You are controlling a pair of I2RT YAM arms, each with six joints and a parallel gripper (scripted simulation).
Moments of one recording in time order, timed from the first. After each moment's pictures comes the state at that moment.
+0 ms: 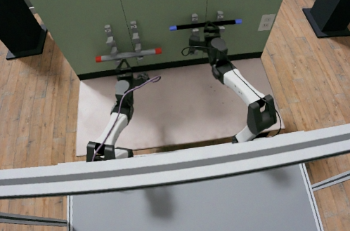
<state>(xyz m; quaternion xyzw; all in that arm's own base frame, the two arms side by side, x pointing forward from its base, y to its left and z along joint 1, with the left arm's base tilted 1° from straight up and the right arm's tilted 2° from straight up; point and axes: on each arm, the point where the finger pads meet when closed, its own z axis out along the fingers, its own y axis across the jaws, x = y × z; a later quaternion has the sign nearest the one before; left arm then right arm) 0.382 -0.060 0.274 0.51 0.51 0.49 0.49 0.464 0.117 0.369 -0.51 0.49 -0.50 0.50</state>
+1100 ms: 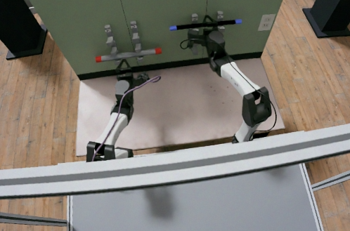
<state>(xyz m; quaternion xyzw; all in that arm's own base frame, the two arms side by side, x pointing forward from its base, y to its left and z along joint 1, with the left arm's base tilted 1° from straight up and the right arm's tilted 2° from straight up) 0.382 -0.060 0.274 0.51 0.51 0.49 0.49 0.501 0.119 0.370 -0.51 0.49 -0.50 0.50</state>
